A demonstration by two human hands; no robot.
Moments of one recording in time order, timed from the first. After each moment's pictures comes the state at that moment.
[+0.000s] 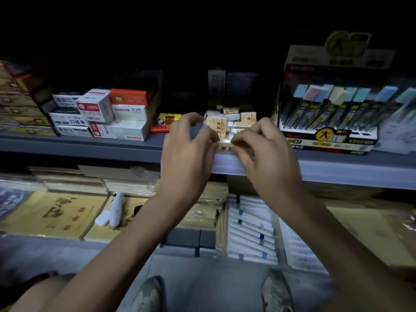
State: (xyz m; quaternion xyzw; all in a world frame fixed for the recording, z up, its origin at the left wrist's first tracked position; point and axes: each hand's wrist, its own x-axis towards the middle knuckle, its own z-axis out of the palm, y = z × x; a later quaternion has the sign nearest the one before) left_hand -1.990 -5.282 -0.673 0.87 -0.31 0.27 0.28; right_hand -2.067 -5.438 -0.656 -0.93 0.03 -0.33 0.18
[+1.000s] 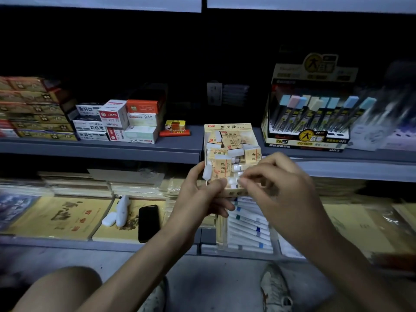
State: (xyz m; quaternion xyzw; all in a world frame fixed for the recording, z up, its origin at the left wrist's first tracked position) left_hand -2.081 -5.247 -0.667 0.61 -0.14 -0.25 0.74; right_hand -2.168 -5.405 -0.638 -0.91 0.00 -0.32 0.26
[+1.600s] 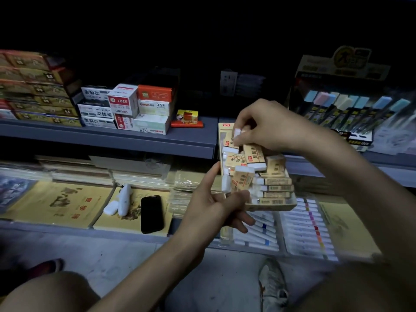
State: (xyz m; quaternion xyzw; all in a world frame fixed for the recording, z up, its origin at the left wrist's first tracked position) left_hand -2.086 -5.230 -0.668 0.57 -0.17 -0.29 0.75; right_hand -2.037 -5.414 -0.567 -0.99 0.04 -0.02 0.16
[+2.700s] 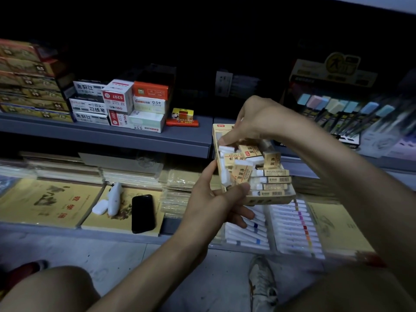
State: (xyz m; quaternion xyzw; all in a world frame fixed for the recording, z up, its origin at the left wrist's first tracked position) left_hand -2.091 -5.237 -0.659 0.55 -0.14 -0.29 0.77; right_hand -2.024 -5.395 -0.550 -0.98 0.17 0.04 0.13
